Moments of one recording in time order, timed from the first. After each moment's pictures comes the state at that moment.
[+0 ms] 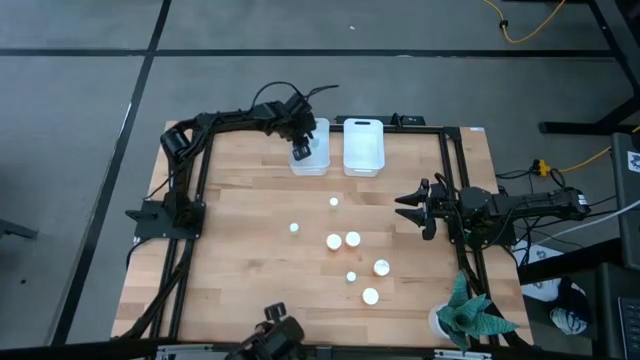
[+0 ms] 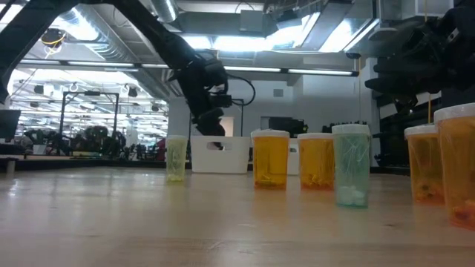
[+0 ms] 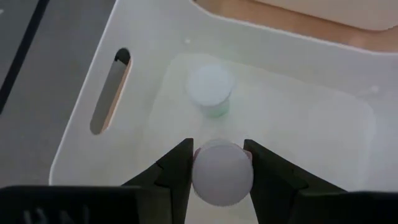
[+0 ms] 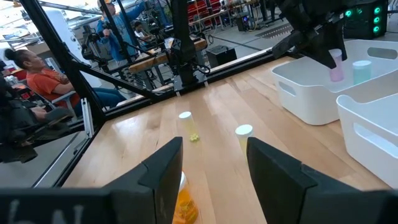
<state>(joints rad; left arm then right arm) 0.67 1.94 1.41 -0.49 0.04 0.32 0.08 0.21 0.02 0.13 0.16 0.36</state>
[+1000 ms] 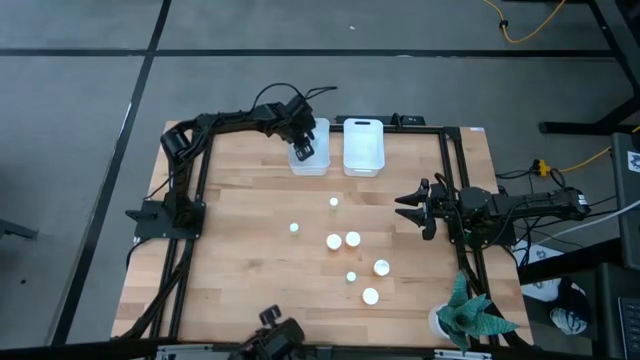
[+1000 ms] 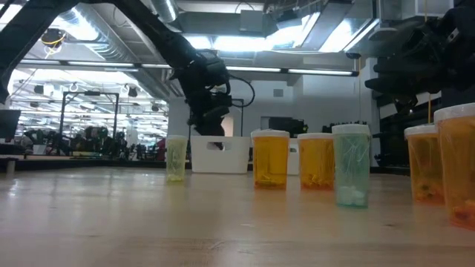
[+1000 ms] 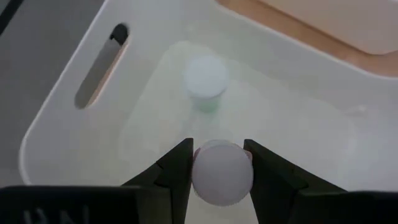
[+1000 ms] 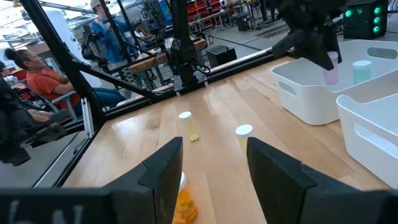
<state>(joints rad) 0.66 1.94 1.41 -0.51 0.03 0.13 0.08 0.21 0.02 0.13 0.16 0.36</state>
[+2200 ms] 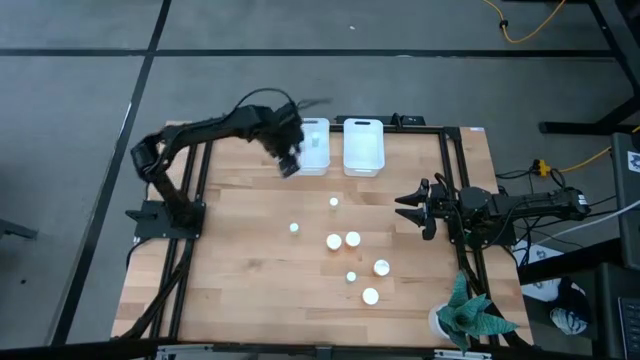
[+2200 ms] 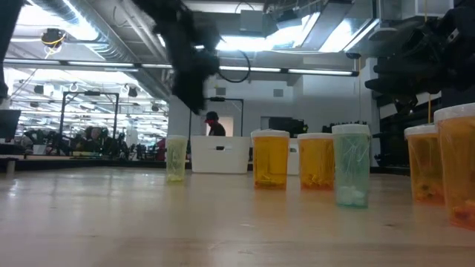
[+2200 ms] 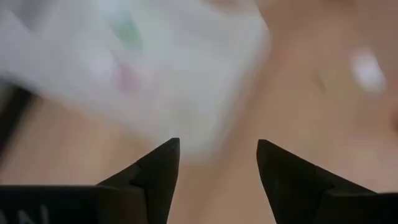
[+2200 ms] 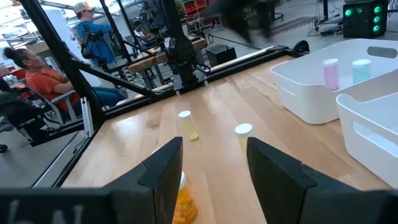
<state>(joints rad) 0.51 1.66 1.41 -0.95 0.10 0.00 0.08 0.21 0.02 0.13 0.16 0.36</state>
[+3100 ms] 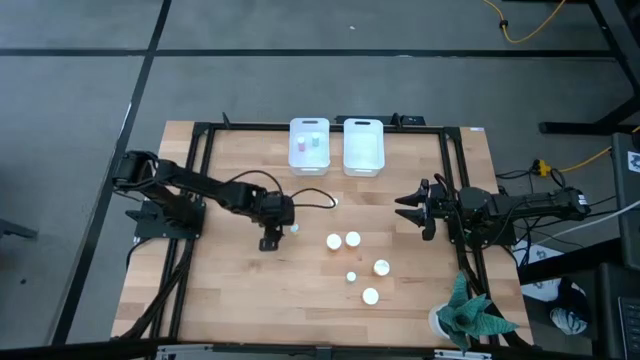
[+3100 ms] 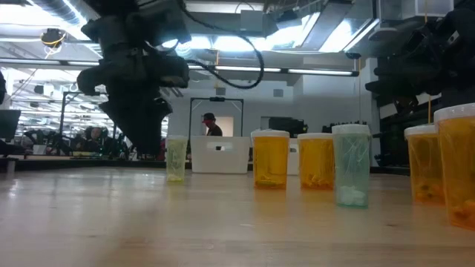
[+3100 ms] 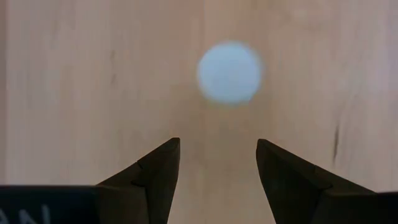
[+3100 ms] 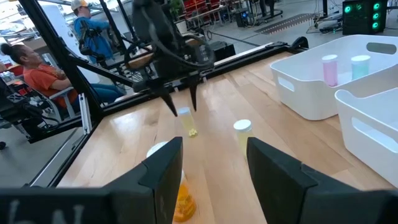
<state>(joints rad) -0.05 1.52 0.82 -0.45 0.01 -0.08 0.08 0.21 0.02 0.11 0.16 0.36</state>
